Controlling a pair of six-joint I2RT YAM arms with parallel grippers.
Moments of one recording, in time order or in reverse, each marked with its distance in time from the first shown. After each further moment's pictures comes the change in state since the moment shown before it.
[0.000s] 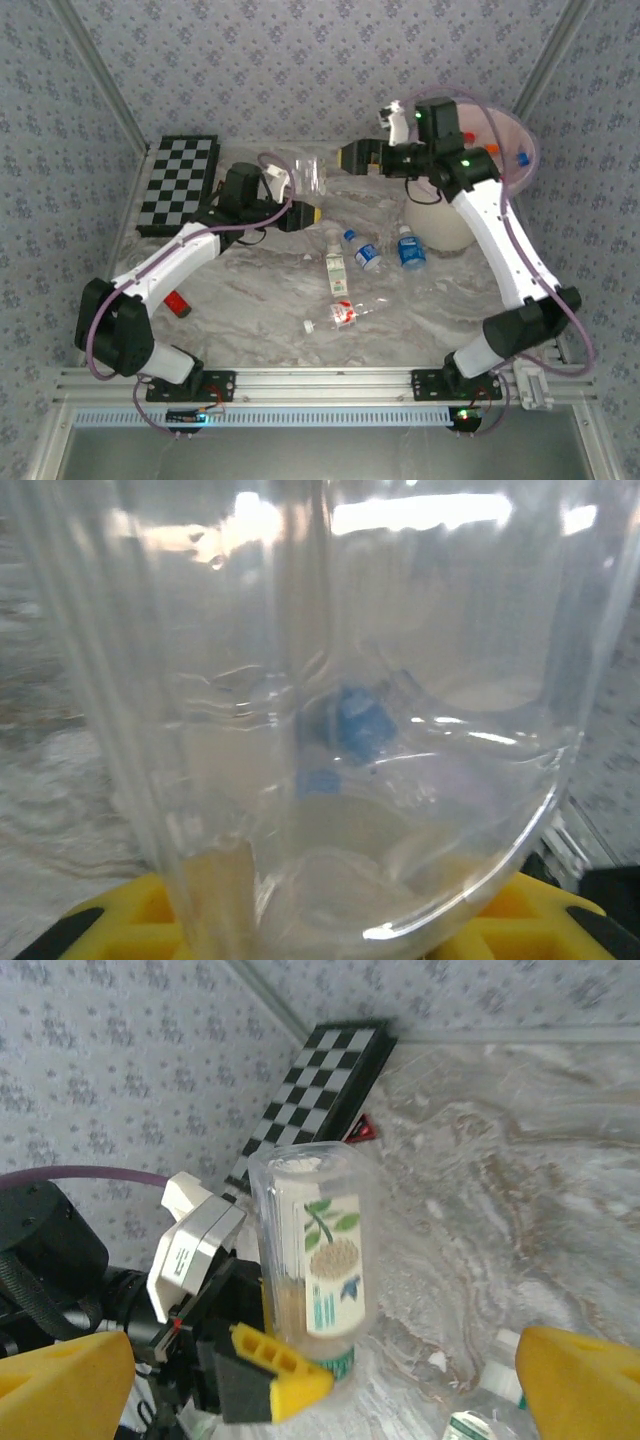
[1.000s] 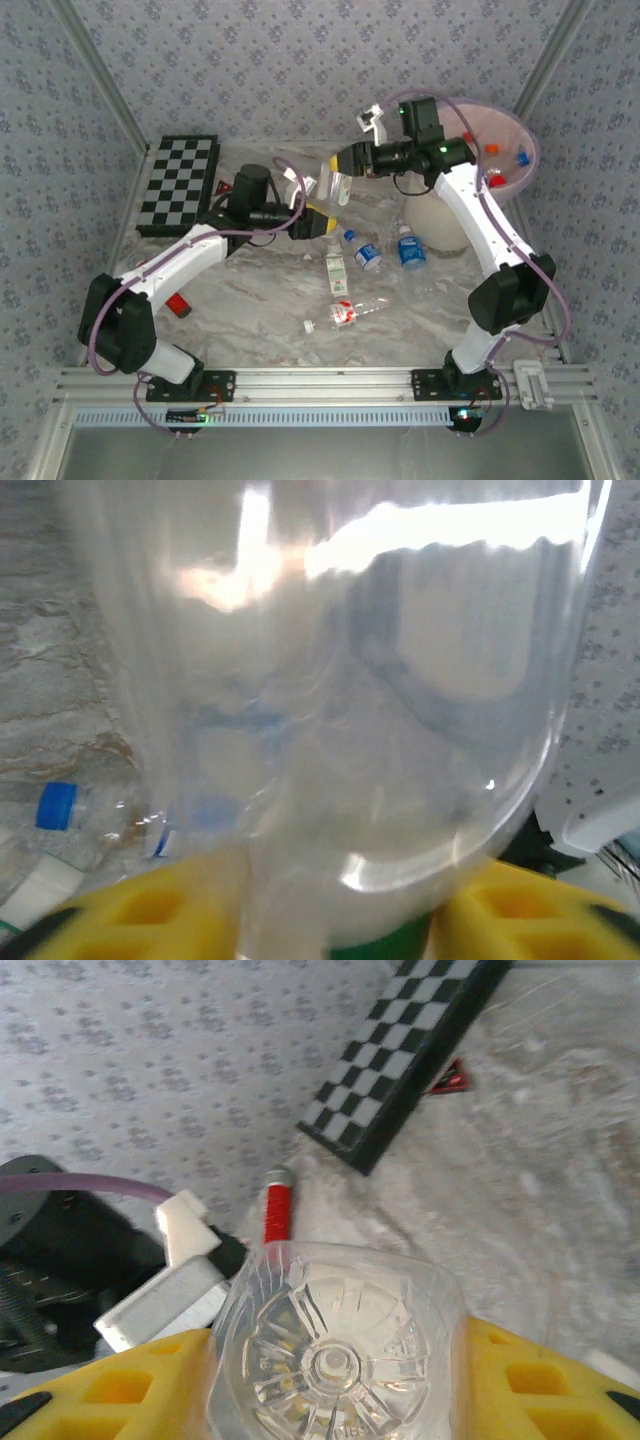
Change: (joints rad) left arm -0.053 0.016 -0.003 0.096 0.138 0.046; right arm -0.051 0.135 0.051 0.009 -0.246 -0.070
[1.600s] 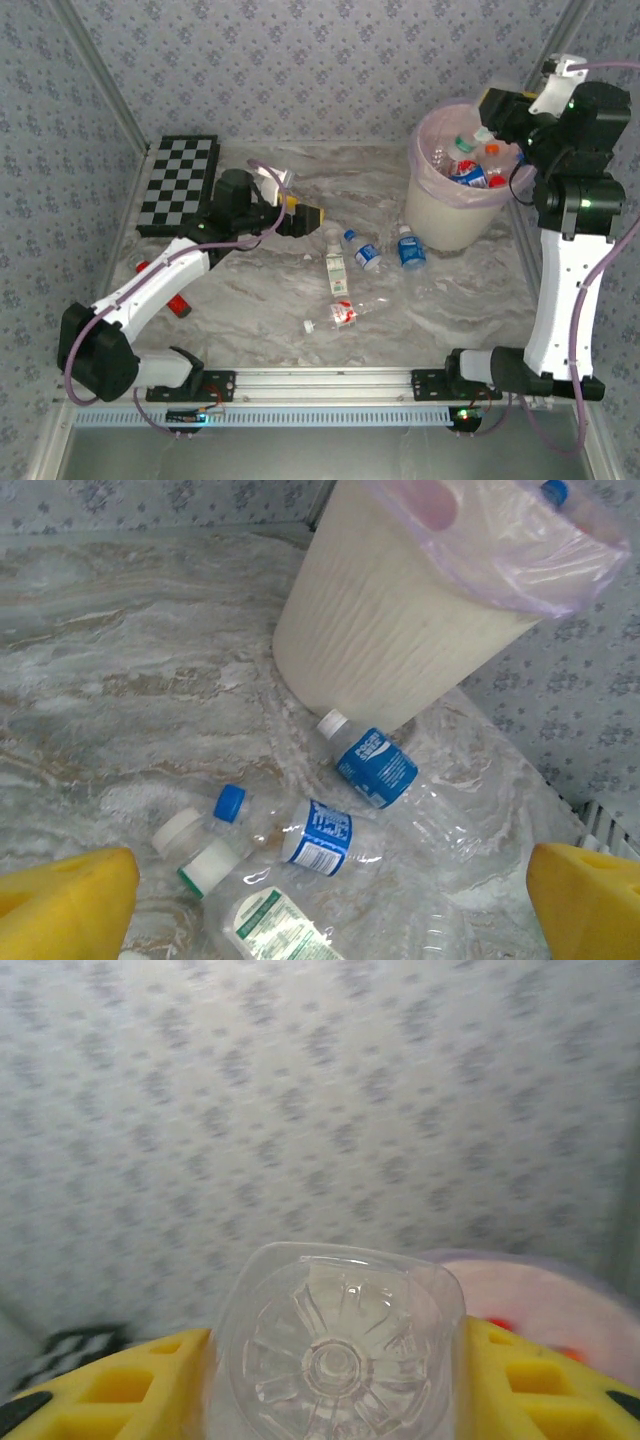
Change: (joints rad) left arm 0.007 -0.156 -0.058 -0.055 -0.329 -0.022; right arm -0.406 -0.394 0.149 -0.044 0.666 -0.081
